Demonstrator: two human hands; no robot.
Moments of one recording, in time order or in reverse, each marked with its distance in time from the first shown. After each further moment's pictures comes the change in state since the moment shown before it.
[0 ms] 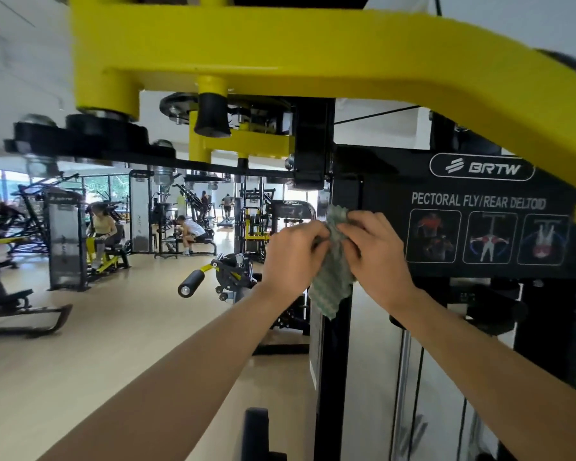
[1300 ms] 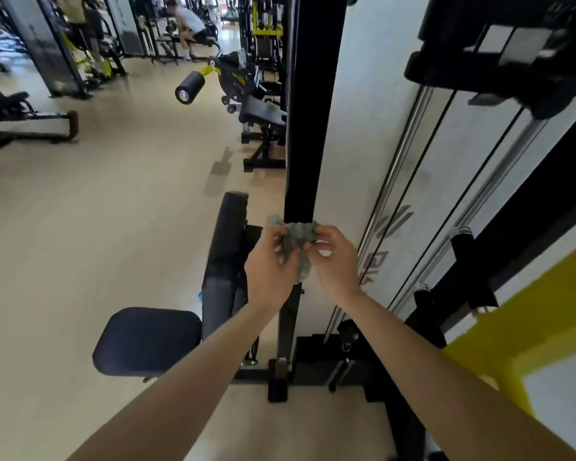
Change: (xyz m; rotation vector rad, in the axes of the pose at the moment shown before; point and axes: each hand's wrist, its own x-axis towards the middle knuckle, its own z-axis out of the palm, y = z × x) left_hand -0.367 0.047 0.119 -0.247 -0.166 -1.003; right_hand -0.368 -0.079 0.037 0.746 -0.501 1.130
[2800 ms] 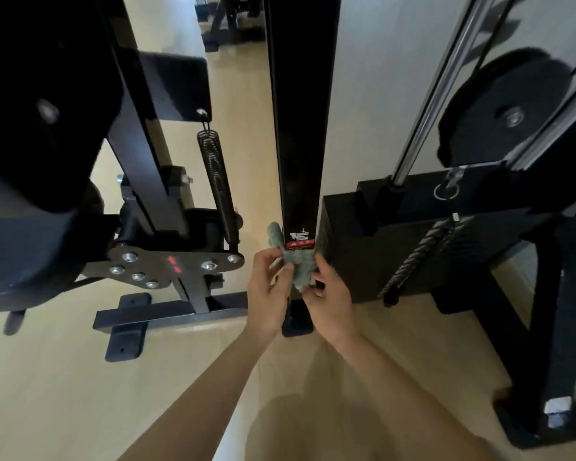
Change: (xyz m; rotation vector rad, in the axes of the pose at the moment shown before) left_hand -0.226 -0.654 0.191 -0.324 -0.232 -0.232; right_hand -0.271 0.627 0.216 -0.057 -0.143 0.444
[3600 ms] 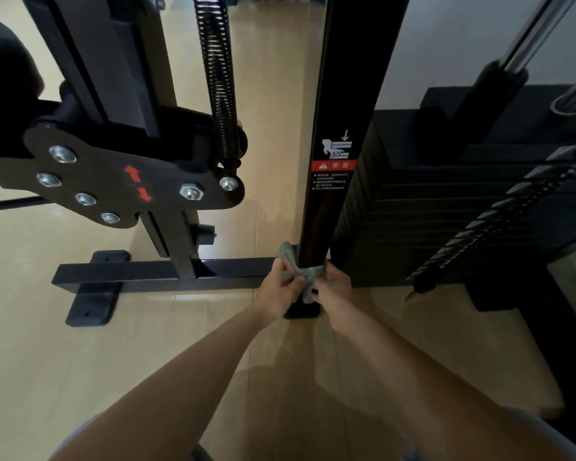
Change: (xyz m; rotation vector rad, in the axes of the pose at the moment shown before) left_hand 0.006 -0.195 -0.014 0.239 -0.289 -0.400; right_hand 0.065 0.162 0.077 0.264 -0.019 0.490
